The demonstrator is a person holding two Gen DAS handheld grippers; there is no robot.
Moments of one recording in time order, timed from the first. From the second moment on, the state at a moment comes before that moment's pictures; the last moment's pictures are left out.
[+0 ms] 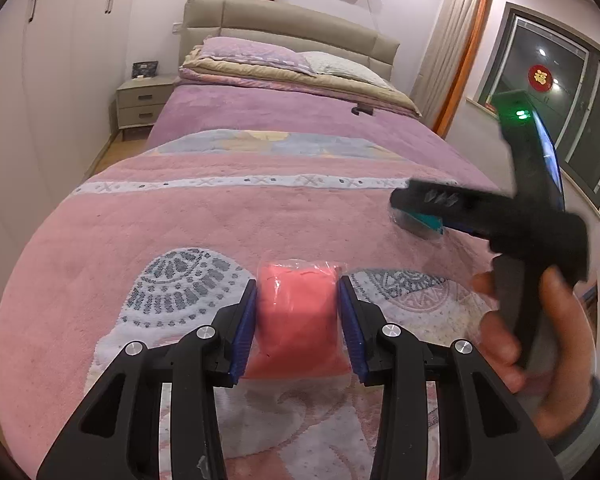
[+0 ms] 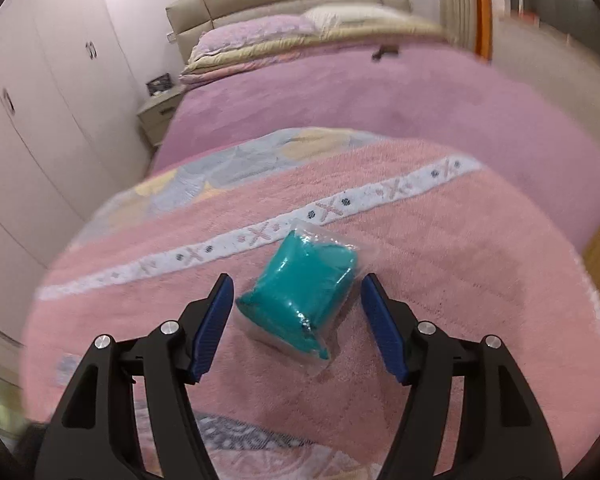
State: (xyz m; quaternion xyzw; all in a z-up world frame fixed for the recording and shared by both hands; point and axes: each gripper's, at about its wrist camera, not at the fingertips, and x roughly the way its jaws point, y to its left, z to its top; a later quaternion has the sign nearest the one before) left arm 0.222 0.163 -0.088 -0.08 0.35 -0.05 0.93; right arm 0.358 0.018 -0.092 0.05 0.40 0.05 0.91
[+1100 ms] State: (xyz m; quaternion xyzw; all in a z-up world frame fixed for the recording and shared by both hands) left arm 0.182 -0.073 -0.020 -0.01 0.31 -0.27 0.91; right arm 0.159 -0.307 -0.019 0.19 0.28 -0.04 0.94
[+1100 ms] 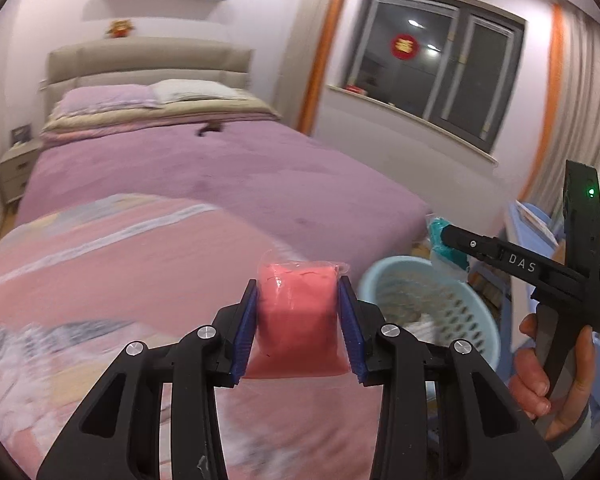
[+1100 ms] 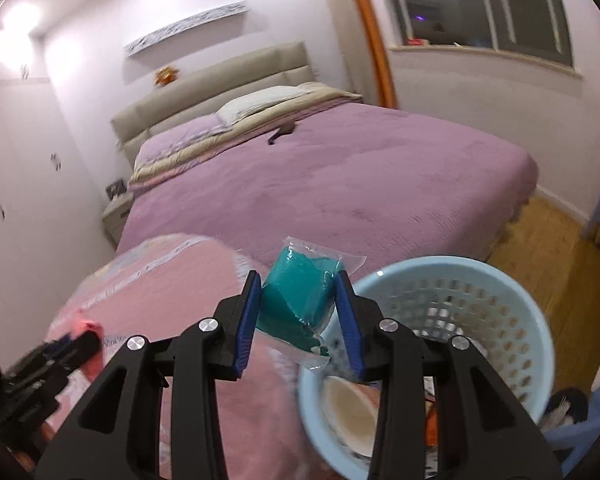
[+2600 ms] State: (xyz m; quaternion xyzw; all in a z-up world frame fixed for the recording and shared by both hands) left arm 0.086 -0.079 -0.040 0.11 0.12 -0.05 0.99; right arm 0.035 -0.286 -0.008 0.08 0.16 -0.15 0.97
